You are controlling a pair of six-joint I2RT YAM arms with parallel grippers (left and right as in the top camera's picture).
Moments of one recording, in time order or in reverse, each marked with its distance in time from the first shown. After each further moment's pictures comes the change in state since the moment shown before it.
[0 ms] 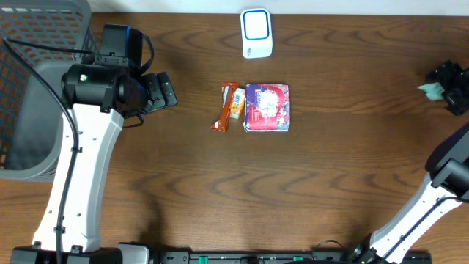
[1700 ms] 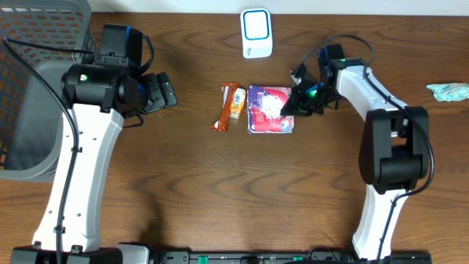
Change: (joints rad) left arm 0.000 0.000 0.000 0.000 0.000 0.000; right arm 0.698 -0.165 -0.502 0.166 -0.481 -0.376
